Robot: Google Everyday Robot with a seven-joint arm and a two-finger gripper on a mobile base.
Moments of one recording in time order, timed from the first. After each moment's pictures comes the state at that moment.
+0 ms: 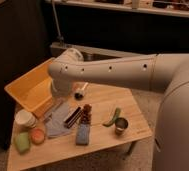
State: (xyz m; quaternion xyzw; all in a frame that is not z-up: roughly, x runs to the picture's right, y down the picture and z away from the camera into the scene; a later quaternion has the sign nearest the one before) arm -0.166 0.041 0.684 -0.29 0.03 0.60 0.74
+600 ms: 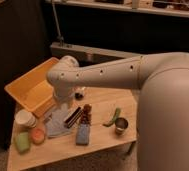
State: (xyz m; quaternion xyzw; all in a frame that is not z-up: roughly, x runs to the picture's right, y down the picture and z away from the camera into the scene) arm -0.152 0.092 0.731 -0.27 0.13 0.65 0.70
